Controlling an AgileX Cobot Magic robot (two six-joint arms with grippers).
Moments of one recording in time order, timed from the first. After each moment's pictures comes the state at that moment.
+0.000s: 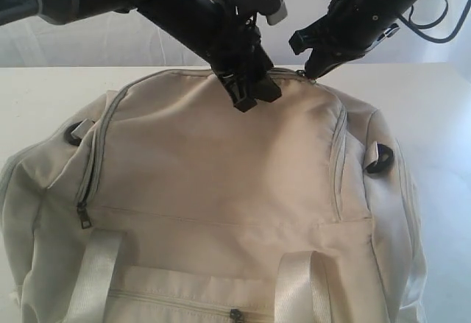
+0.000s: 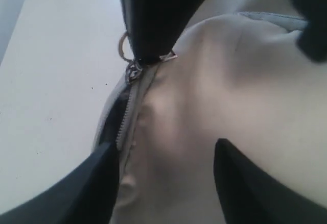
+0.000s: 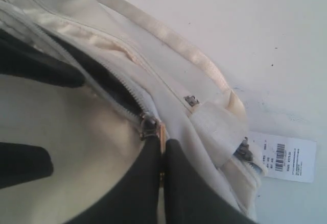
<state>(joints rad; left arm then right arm) -0.46 2.01 -1.85 -0.57 0.83 1.22 0.08 1.86 -1.70 0.34 1.05 -0.41</state>
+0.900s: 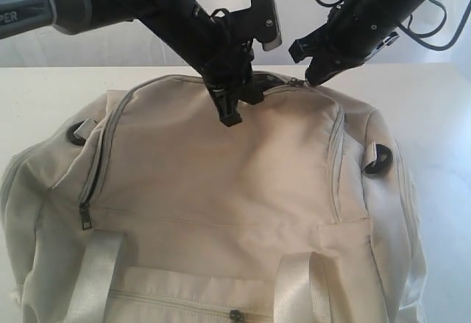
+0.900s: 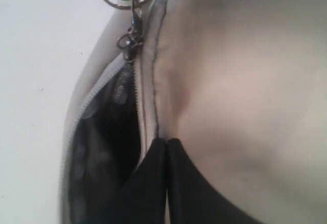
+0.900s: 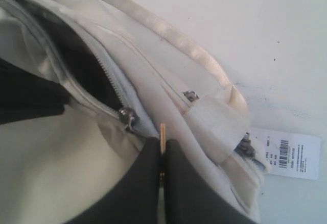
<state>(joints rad) -0.47 2.04 -1.85 -0.43 0.87 1.21 0.08 1.86 -1.66 0.34 1.02 -0.41</state>
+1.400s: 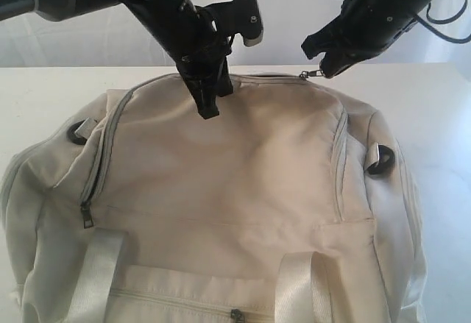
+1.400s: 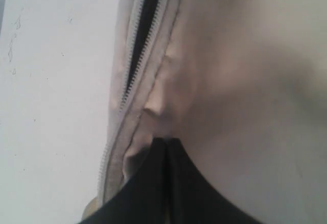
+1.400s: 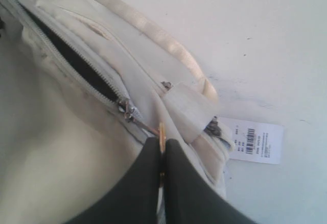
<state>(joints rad) -0.47 1.99 -1.85 -0.16 0.92 0.99 0.08 1.79 -1.63 0.25 1.01 -0.39</state>
